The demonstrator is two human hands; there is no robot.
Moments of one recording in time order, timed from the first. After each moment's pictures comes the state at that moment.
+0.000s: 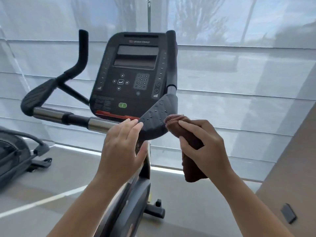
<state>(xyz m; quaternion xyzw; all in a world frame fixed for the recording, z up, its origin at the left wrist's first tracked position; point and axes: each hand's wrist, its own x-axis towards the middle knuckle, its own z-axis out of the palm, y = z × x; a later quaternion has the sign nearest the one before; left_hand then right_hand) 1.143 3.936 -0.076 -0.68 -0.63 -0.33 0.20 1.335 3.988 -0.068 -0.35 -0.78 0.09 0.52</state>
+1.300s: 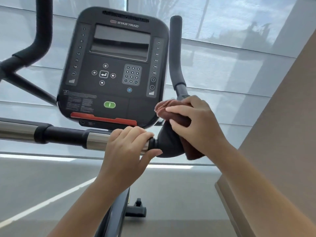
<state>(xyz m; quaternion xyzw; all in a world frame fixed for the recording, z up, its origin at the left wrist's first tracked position) 1.051 4.009 -0.091 -0.78 -0.48 -0.39 0.12 1.224 4.043 -0.031 -0.48 -0.79 -0.06 0.37</state>
